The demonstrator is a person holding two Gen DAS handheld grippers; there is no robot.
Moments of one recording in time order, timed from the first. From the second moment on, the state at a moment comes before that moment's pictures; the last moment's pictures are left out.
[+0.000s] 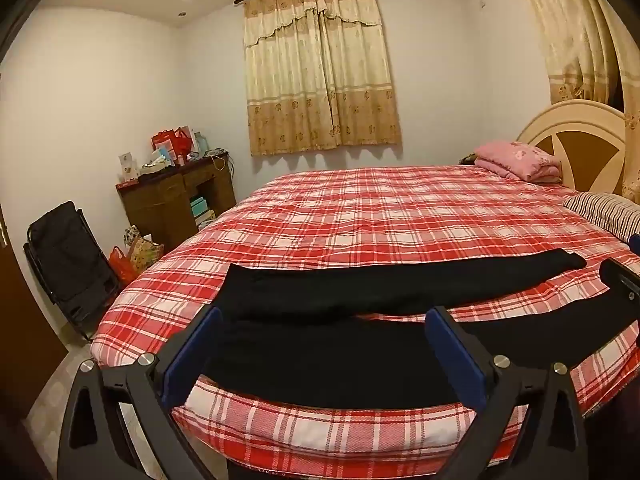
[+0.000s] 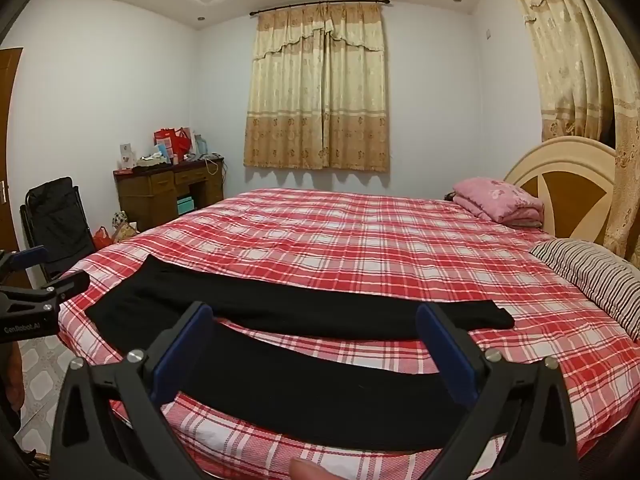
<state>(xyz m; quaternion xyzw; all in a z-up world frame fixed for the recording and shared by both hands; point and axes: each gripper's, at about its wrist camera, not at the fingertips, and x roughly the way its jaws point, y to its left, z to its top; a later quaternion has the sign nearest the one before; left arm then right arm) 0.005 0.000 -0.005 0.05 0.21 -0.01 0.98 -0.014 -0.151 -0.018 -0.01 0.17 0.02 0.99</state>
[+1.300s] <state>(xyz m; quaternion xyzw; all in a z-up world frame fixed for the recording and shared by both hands) 0.005 0.003 -0.008 0.05 0.21 -0.01 0.98 -0.009 -0.157 -0.020 -0.02 0.17 0.01 0.99</state>
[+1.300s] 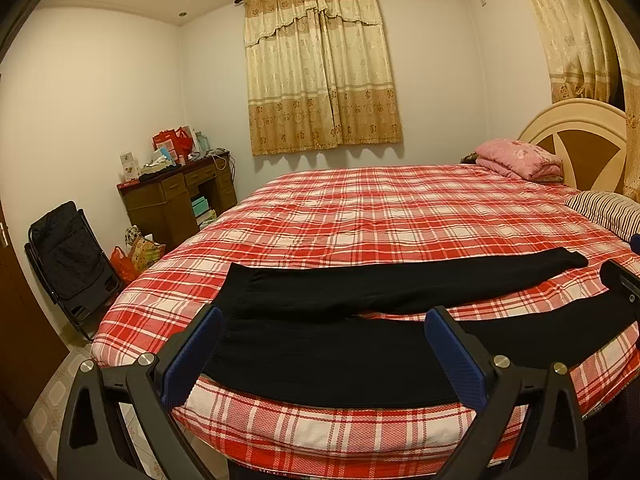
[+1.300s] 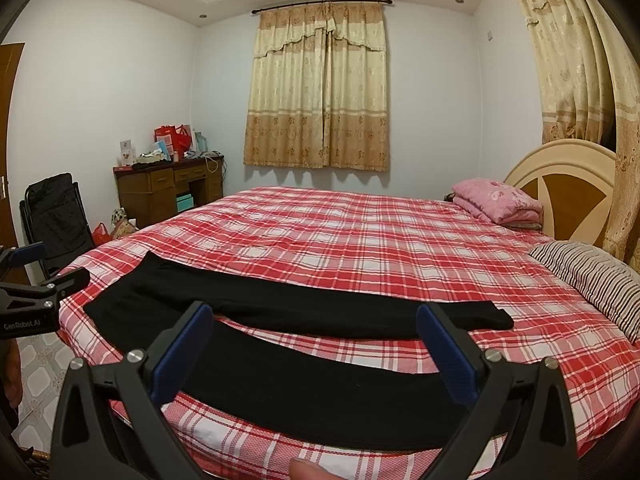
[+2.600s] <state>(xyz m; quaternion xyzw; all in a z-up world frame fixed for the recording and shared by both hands) 0.029 0.018 -0.025 0.06 0.21 0.00 0.98 -0.002 -0.150 -0.032 -0.03 0.18 0.01 0.98</state>
